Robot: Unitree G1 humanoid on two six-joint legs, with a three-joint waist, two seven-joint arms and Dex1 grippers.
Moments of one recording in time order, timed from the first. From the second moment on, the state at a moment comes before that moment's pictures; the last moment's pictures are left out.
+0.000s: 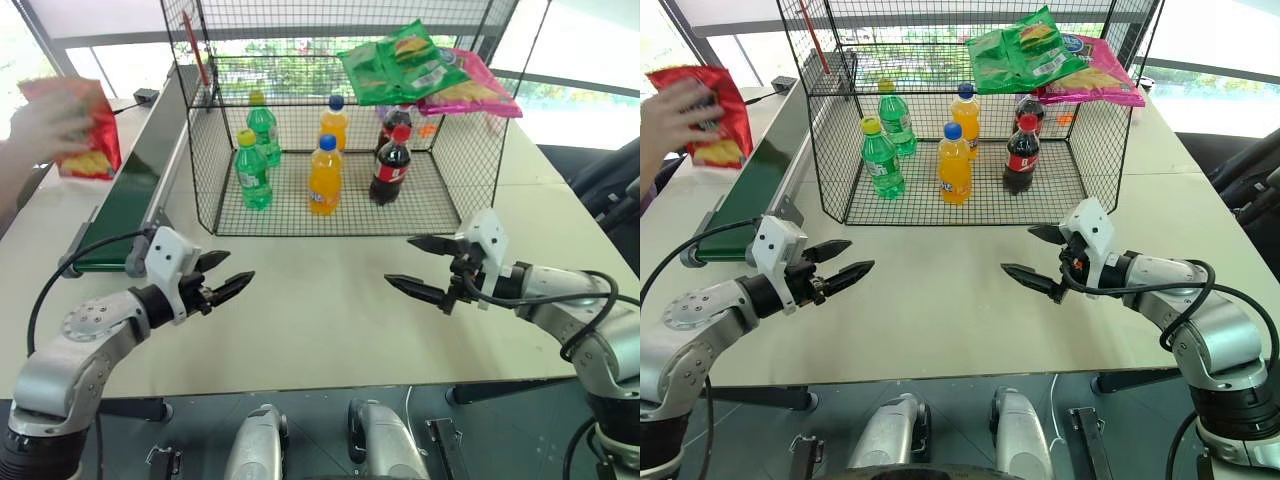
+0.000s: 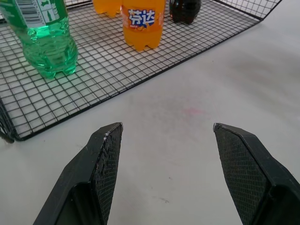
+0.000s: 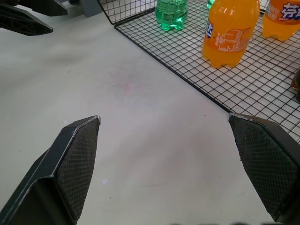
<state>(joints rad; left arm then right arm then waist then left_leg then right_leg) -0.06 0.67 0.19 -0.51 -0.58 0.71 -0.59 -0.23 -0.76 -0.12 -0.44 0.61 0.72 0.77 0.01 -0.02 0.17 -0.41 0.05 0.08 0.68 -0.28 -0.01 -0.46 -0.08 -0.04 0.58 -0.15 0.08</state>
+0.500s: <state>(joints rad) -0.07 0.68 0.17 -0.48 -0.51 0.67 -0.60 -0.23 -0.73 -0.12 -0.44 0.62 0.72 0.75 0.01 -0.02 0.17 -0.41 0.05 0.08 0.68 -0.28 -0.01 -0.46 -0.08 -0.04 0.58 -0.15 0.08</state>
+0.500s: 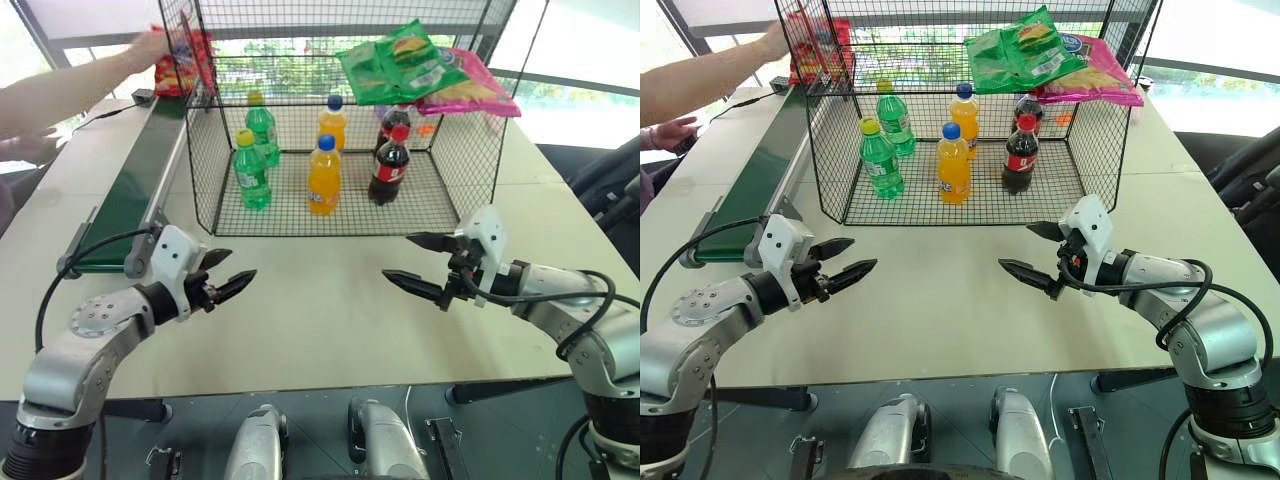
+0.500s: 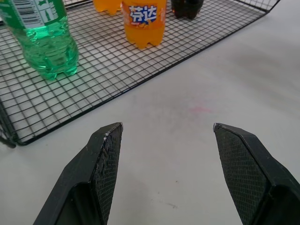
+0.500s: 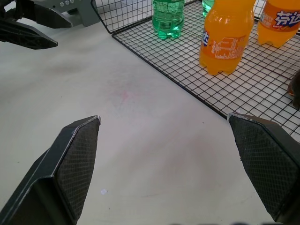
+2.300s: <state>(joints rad) -0.13 1.11 0.17 0.20 0.43 -0.23 -0.26 -0.40 -0.53 0.08 -0.49 0.61 0.75 0.64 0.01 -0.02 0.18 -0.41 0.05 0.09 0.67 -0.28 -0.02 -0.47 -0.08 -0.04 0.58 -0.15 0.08</state>
